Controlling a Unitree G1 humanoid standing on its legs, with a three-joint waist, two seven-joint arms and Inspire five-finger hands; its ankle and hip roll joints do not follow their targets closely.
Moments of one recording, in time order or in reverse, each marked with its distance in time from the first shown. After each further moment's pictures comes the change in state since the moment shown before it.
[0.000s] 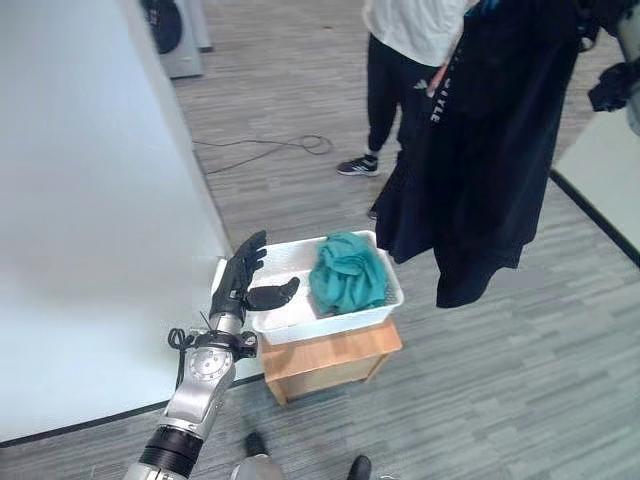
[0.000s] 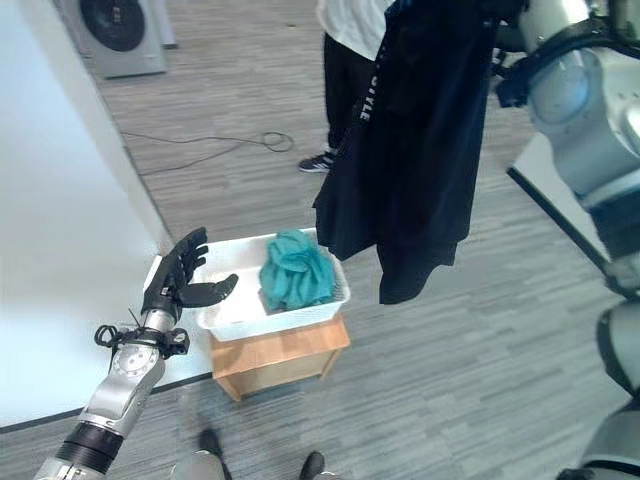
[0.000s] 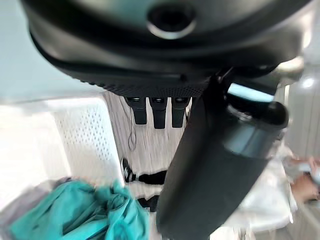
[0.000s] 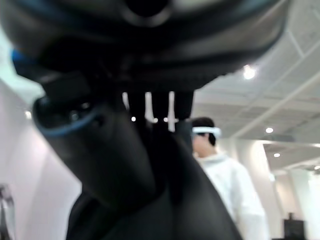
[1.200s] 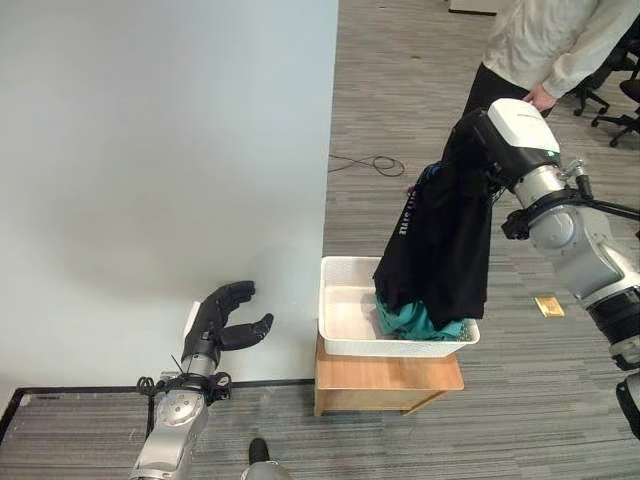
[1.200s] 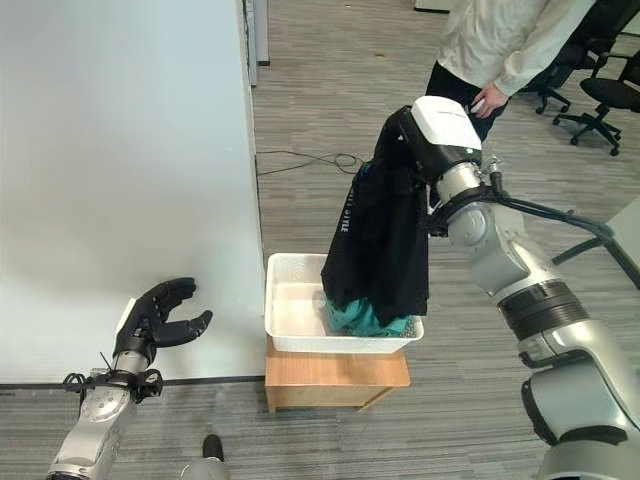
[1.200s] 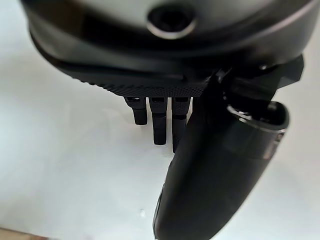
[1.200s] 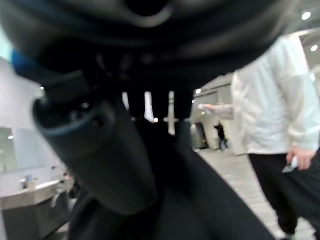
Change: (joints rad) left arm 0.219 0.014 0.136 -0.033 -0.002 -0.007 -0.031; right arm 0.432 0.272 -0.133 -0.020 -0.065 0.027 0.070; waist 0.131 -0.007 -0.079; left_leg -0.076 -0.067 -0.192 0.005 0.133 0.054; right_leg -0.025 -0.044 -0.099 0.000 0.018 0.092
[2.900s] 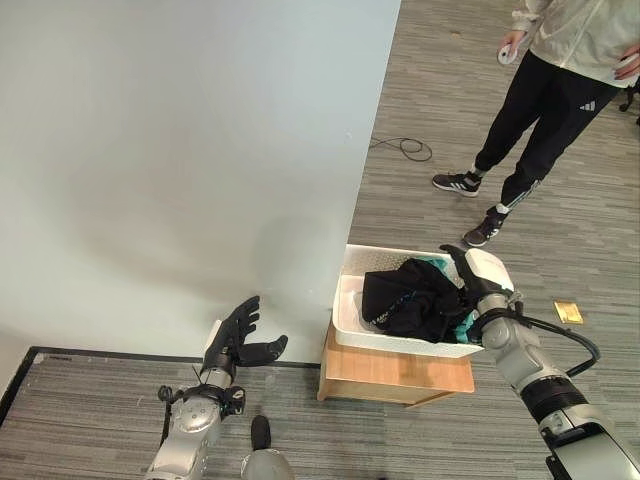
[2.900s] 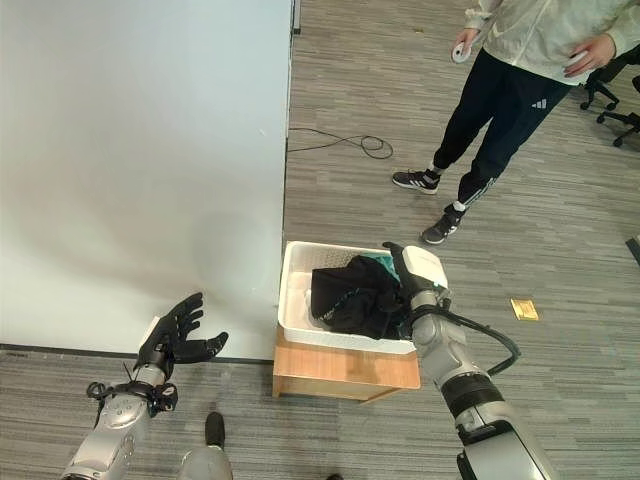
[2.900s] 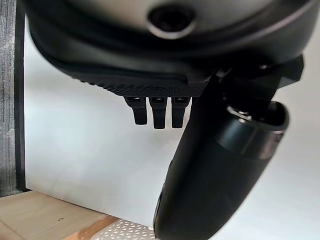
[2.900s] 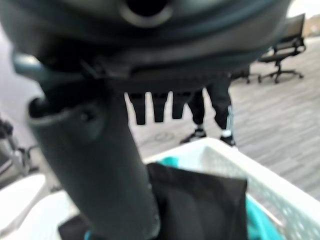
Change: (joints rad) left arm -0.004 -0.011 -0.091 0.087 0.001 0.042 -0.001; right arm 0.416 0.293 -0.221 0.193 -0.176 0.088 -0.088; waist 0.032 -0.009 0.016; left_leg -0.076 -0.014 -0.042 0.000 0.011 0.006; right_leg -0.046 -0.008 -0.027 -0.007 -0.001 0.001
